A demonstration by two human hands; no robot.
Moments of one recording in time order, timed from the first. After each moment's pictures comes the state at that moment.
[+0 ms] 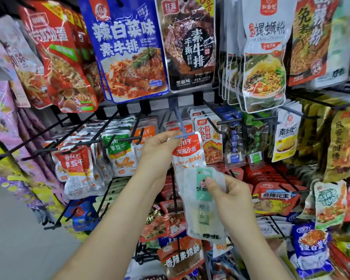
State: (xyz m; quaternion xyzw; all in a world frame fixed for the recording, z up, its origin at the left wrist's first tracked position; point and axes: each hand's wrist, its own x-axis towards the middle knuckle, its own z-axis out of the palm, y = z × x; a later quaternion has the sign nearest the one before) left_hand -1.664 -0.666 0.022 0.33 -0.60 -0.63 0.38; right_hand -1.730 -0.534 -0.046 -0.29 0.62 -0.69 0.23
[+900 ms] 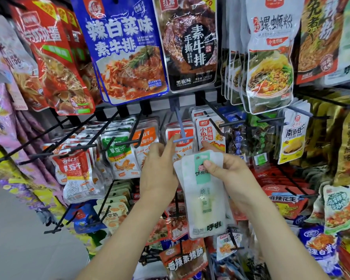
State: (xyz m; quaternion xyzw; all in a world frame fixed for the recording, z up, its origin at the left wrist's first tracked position) left_hand -1.659 -0.684 -0.028 0.38 -0.87 -0.06 0.31; right_hand -1.784 -0.572 -0.037 -0.36 0.49 -0.71 0.36
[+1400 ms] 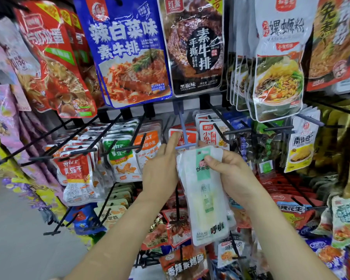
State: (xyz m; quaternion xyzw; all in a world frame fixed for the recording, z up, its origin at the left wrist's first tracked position) left_hand -1.672 -0.703 -0.027 0.34 -0.89 0.05 0.32; right_hand -1.801 -0.593 -0.033 -0.33 0.43 -0.72 0.44
